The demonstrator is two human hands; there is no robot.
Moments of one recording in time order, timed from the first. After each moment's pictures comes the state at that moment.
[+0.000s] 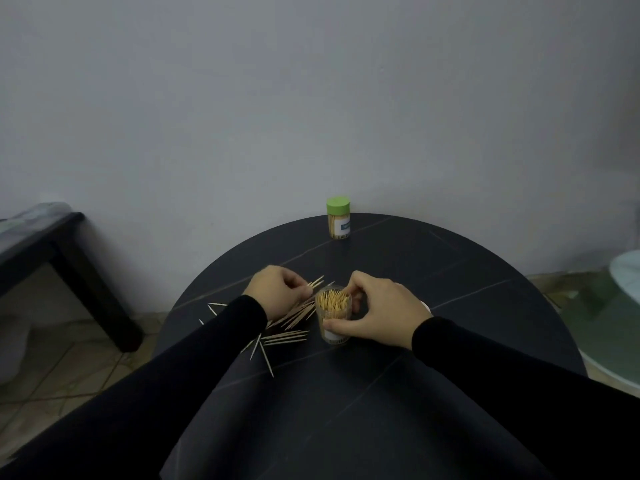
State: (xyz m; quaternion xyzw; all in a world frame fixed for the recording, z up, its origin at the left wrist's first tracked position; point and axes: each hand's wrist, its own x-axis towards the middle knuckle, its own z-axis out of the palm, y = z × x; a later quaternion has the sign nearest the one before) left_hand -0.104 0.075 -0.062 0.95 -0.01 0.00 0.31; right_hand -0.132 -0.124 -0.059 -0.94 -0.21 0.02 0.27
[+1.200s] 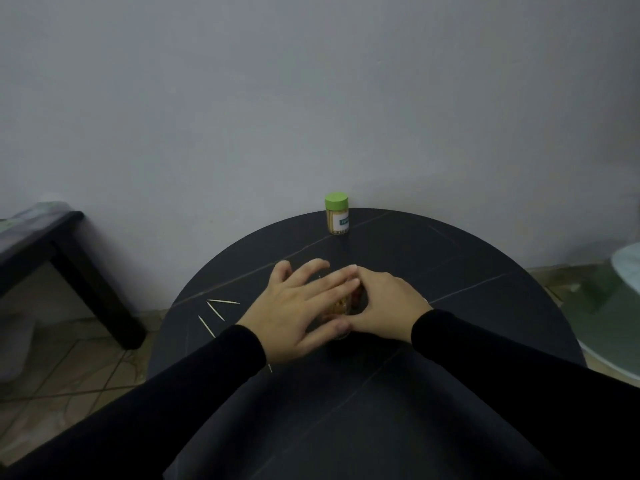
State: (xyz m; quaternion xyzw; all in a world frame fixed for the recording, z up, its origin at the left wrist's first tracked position) left_hand -0.146 0.068 -0.065 0.89 -0.39 0.24 0.00; right_hand -0.134 -0.127 -0.055 -0.93 -0.22 0.02 0.28
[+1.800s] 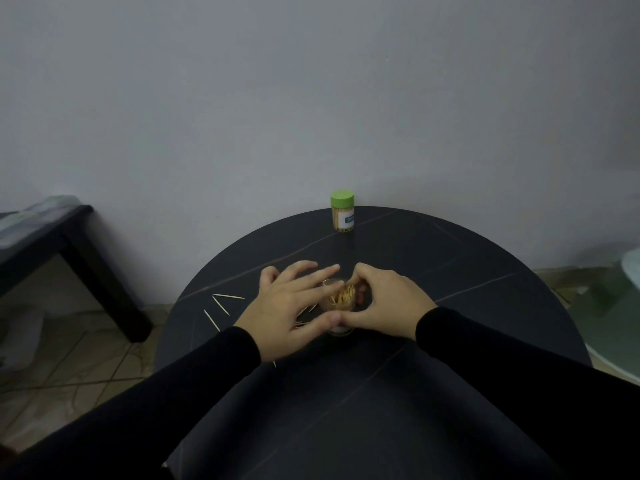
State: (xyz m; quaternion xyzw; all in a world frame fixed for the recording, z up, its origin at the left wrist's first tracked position) left_hand -0.150 0.080 -0.073 0.93 -0.31 0.16 0.13; right_hand -0.130 -0.127 -0.061 -0.94 -0.21 0.01 0.27
